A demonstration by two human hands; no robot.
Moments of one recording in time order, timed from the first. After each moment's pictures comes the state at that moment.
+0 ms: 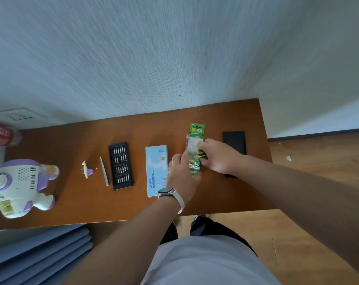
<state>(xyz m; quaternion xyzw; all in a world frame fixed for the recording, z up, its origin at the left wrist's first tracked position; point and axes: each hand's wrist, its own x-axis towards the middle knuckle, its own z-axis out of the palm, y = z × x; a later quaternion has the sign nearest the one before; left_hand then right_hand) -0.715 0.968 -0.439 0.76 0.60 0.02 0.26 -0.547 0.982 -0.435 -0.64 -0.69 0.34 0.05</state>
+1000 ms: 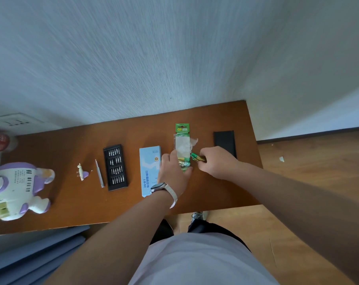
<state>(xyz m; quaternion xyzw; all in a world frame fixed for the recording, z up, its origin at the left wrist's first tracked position) -0.713 0.975 -0.431 0.73 0.63 0.00 0.27 -0.548 0.949 -0.416 -0.71 -0.59 0.38 0.06</state>
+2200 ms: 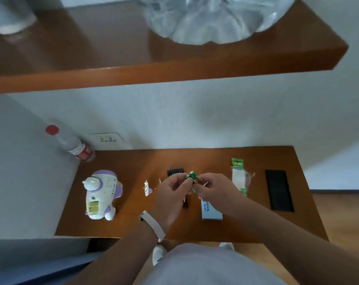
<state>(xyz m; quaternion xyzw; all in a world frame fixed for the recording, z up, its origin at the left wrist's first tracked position) -0.899 1.012 -0.286 0.54 0.53 0.32 0.57 -0.740 0.987 -0.289 -0.64 -0.54 0.47 0.29</state>
